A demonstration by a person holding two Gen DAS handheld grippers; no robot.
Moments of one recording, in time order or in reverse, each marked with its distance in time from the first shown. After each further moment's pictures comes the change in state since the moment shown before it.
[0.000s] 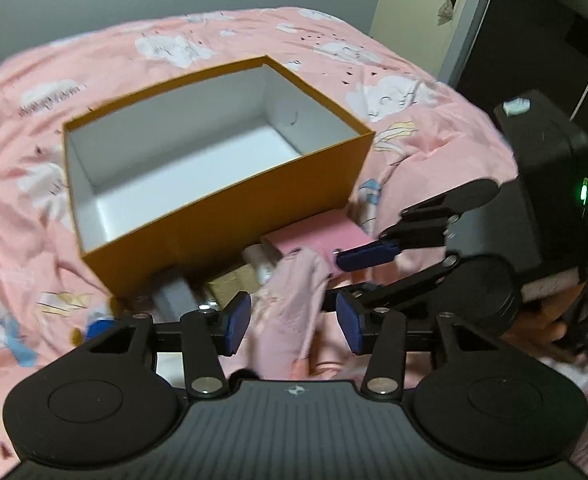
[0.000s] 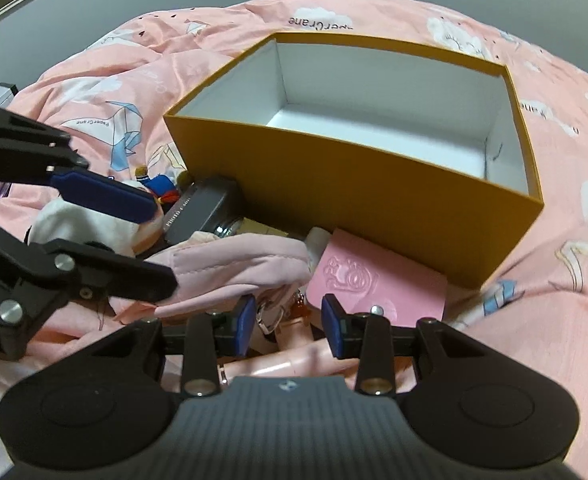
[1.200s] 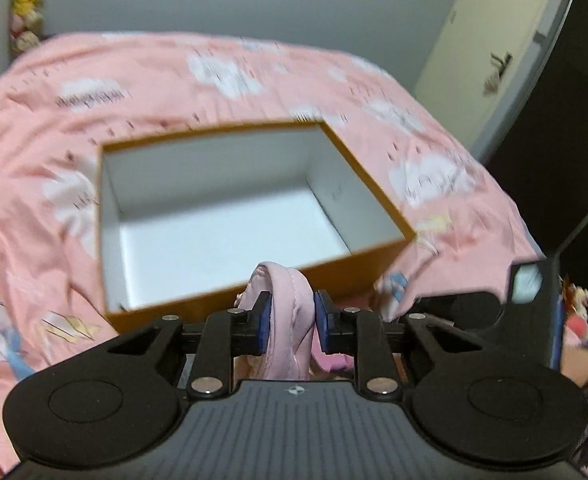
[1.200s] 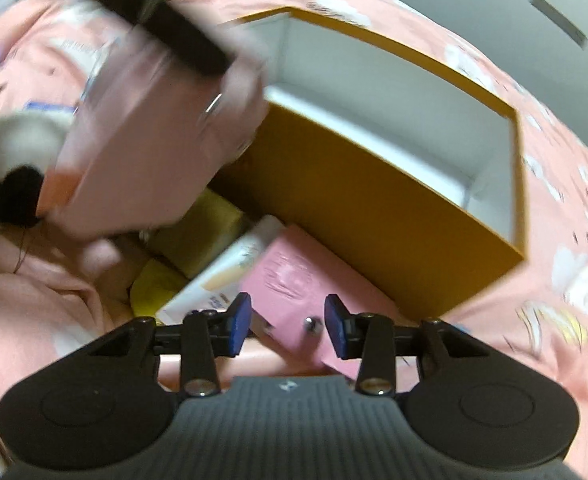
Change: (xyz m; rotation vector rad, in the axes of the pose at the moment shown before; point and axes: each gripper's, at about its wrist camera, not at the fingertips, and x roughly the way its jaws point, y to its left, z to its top) left arm -0.015 0.025 0.038 -0.228 -0.151 0.094; right arm 0.027 0.007 0.000 -0.306 0.044 -0.139
